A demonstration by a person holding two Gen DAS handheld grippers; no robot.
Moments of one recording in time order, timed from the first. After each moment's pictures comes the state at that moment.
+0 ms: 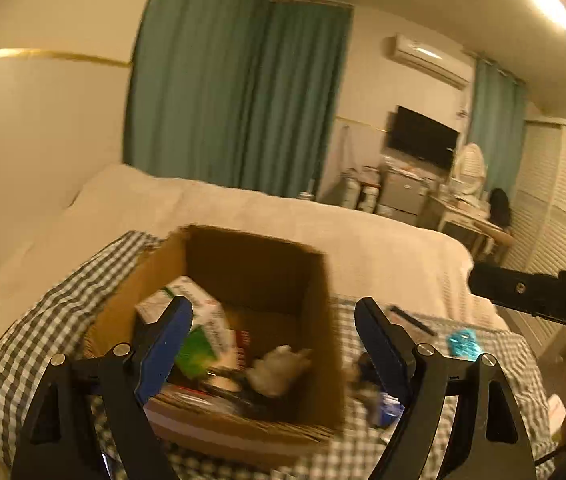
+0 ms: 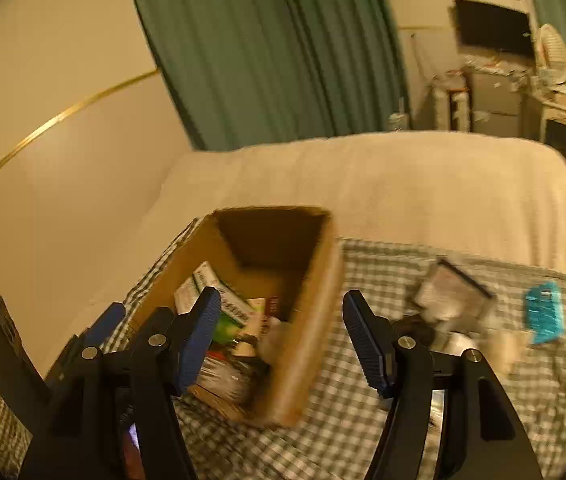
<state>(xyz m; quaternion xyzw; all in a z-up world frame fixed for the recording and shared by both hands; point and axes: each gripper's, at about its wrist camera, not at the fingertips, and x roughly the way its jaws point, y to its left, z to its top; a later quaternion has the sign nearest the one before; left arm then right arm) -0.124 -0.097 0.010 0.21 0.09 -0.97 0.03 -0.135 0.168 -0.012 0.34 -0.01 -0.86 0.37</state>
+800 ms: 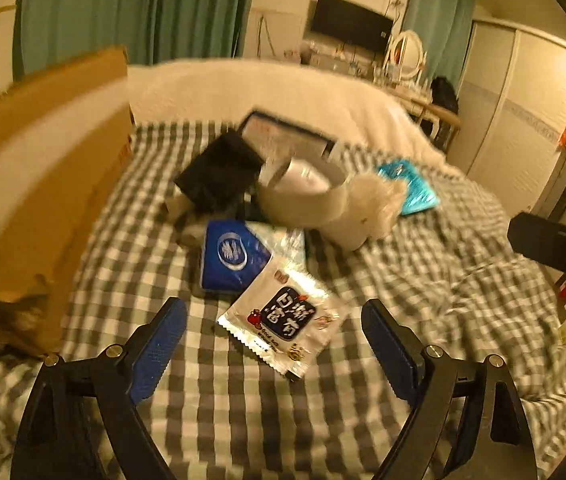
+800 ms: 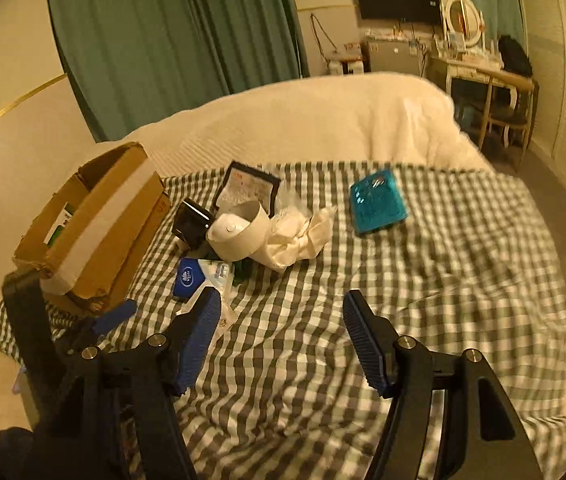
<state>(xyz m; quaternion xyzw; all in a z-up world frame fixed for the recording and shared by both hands) -0.174 0.085 -0.168 0.39 0.05 -0.92 -0.09 -0.149 0.376 -0.132 0.38 -0.01 -0.89 0.24</state>
